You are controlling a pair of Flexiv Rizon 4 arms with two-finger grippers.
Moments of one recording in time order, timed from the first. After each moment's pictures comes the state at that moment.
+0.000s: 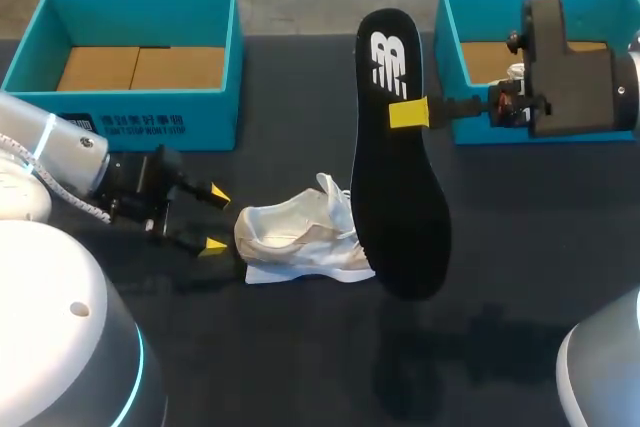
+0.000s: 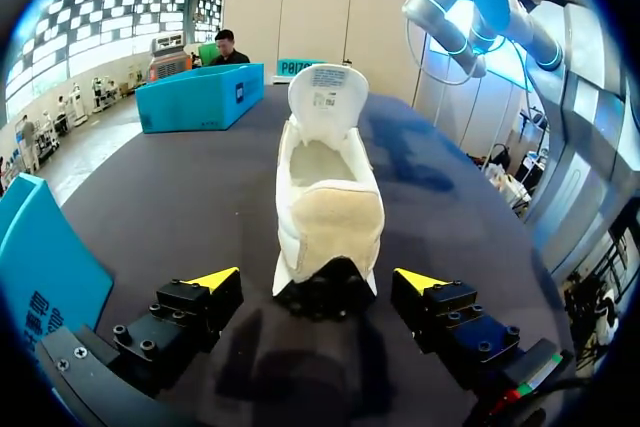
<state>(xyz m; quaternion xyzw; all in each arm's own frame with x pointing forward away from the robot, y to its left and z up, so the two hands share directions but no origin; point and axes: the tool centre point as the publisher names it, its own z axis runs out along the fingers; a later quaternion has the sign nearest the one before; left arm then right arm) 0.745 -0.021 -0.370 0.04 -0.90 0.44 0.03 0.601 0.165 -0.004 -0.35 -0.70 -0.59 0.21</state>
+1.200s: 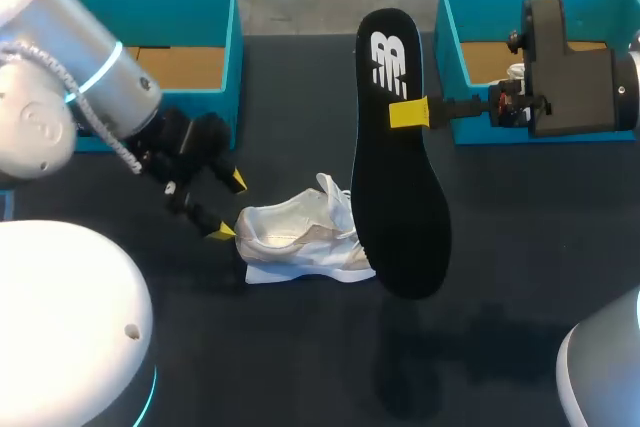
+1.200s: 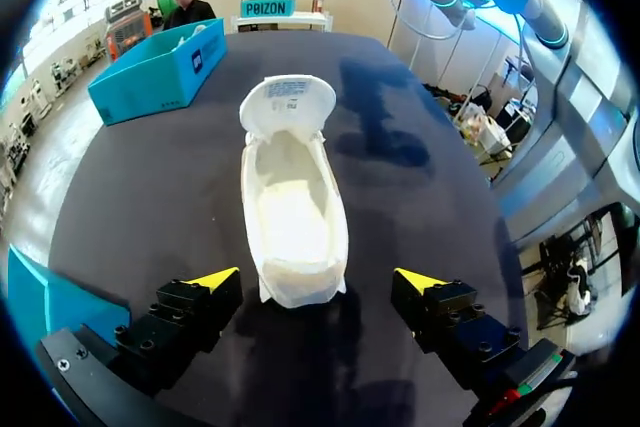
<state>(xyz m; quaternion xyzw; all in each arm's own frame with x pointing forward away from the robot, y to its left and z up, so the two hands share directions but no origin) 0.733 -0.043 -0.315 -0.03 -0.96 0.27 0.06 0.601 0.164 -0.004 -0.35 -0.70 -0.59 0.21</state>
